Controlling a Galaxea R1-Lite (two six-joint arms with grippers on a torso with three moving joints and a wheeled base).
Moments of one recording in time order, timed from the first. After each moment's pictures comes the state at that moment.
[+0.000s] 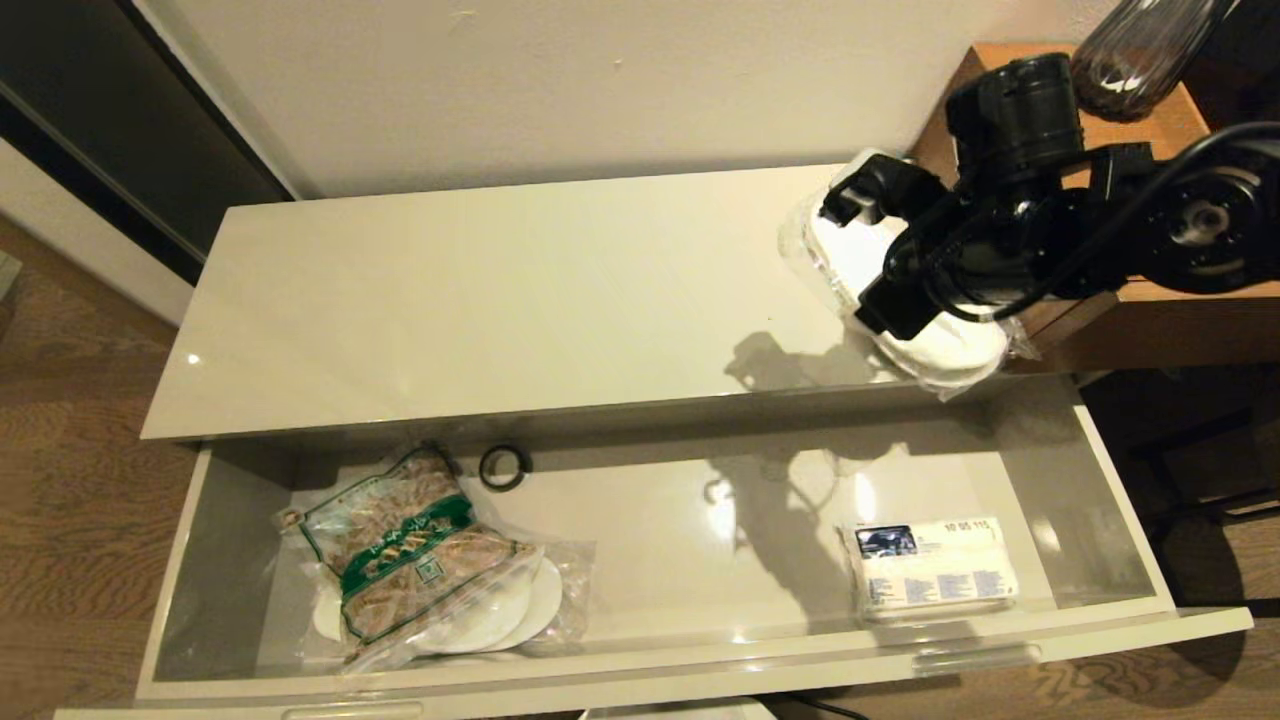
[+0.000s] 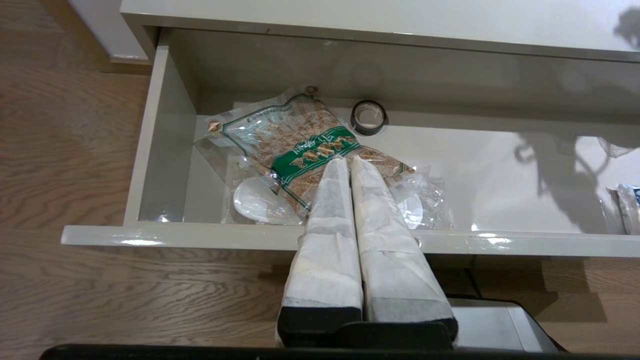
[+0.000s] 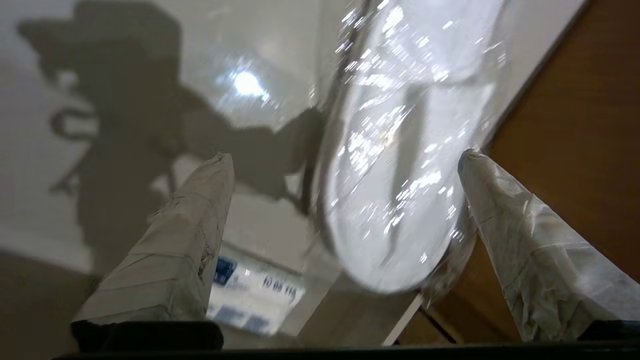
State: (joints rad) left arm 0.00 0.00 0.00 -0.05 0.00 -0.11; right arm 0.46 1.82 -1.60 0.25 -0.42 -0.60
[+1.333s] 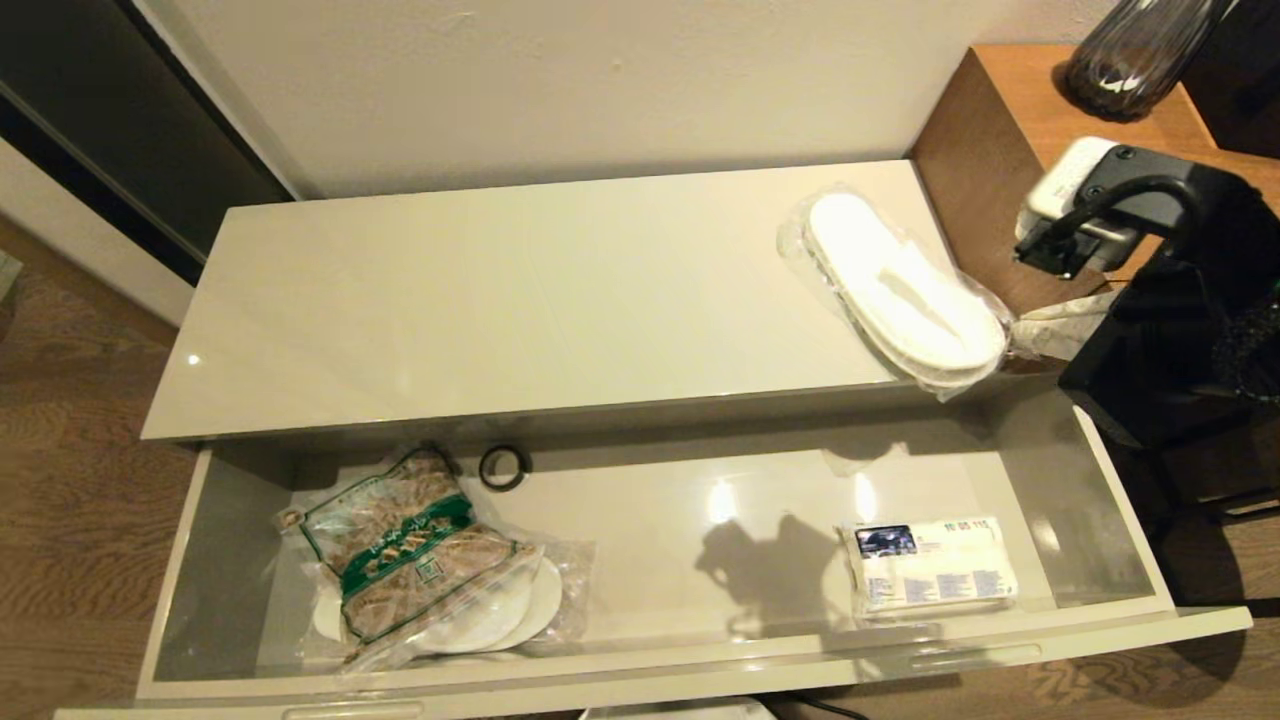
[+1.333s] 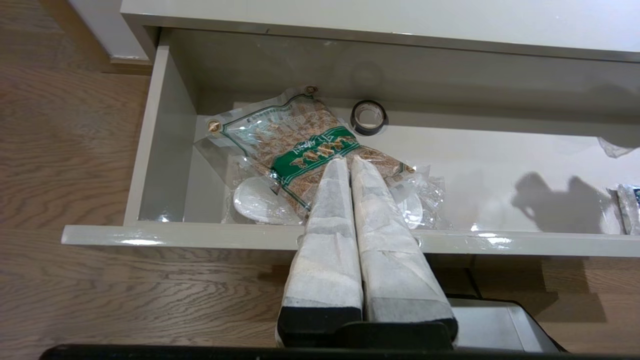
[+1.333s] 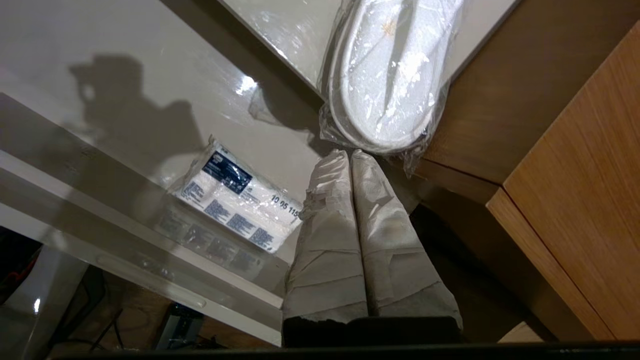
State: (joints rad) left arm 0.00 0.00 0.00 -0.05 0.00 -0.11; right arm 0.64 1.35 -1.26 0.39 -0.51 -0.60
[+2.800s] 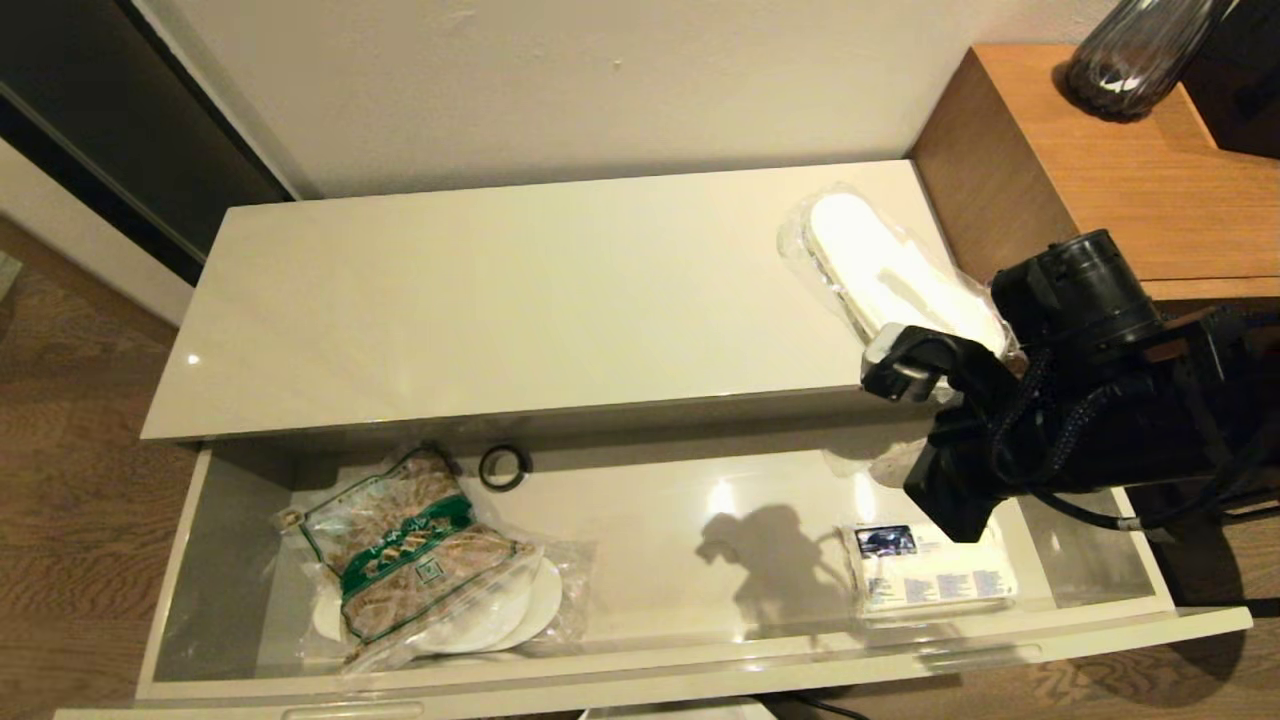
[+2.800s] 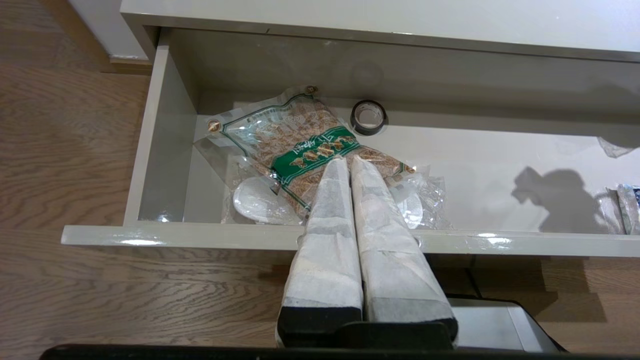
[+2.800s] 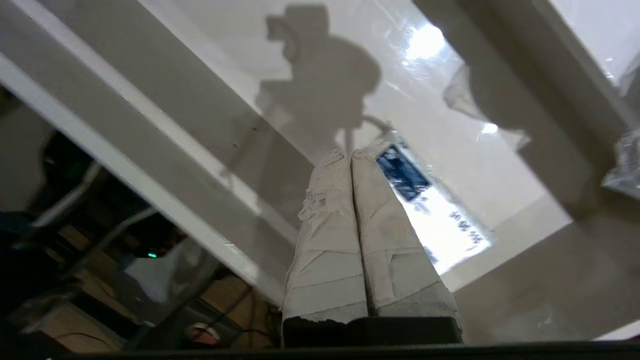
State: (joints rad) left arm 0.00 0.00 0.00 -0.05 0.00 -0.11; right arm 0.47 1.62 -1.12 0.29 0.01 -0.48
